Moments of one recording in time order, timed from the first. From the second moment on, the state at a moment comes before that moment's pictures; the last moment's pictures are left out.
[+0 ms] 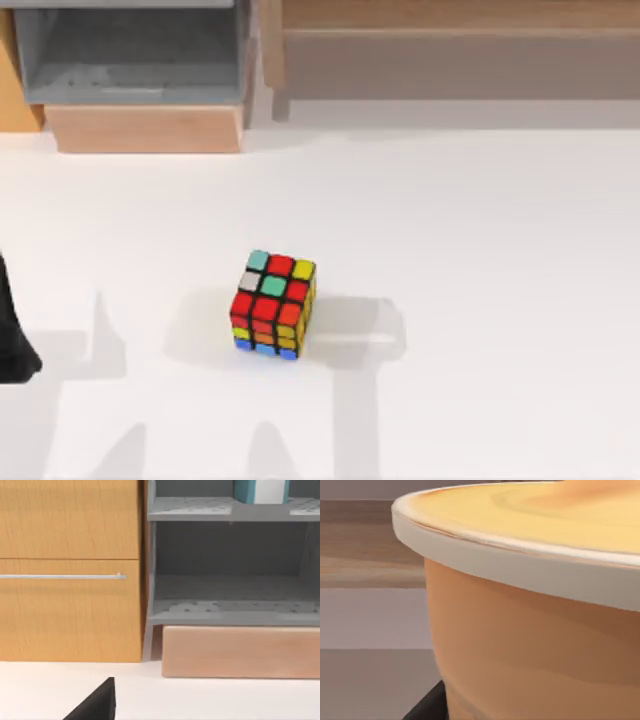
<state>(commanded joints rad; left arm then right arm) 0.00 0.00 0.00 0.00 0.00 0.00 -0.70 2.21 1.01 1.21 -0.66 0.02</state>
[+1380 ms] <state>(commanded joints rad) 0.00 0.00 0.00 0.00 0.00 0.00 -0.71 2.29 1.01 1.30 -0.66 0.01</state>
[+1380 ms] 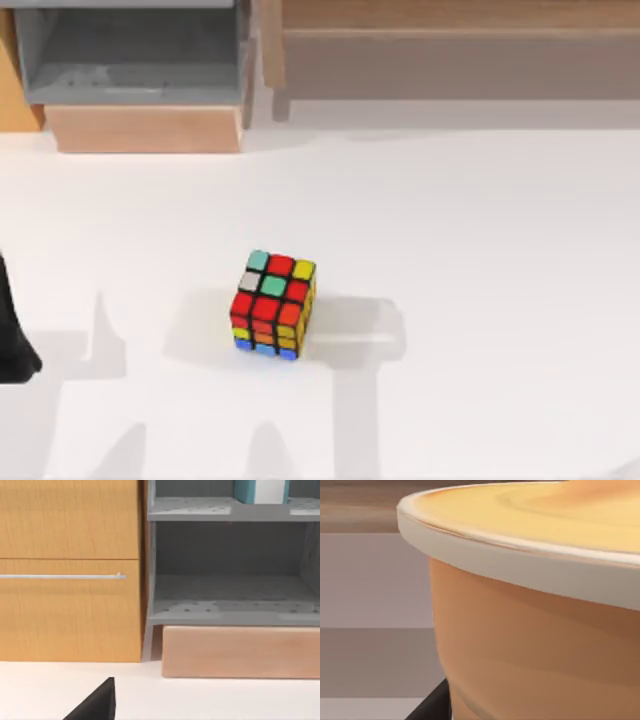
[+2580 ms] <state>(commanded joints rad) 0.00 0.00 0.00 0.00 0.00 0.00 -0.75 2.26 0.91 1.36 -0.71 0.01</state>
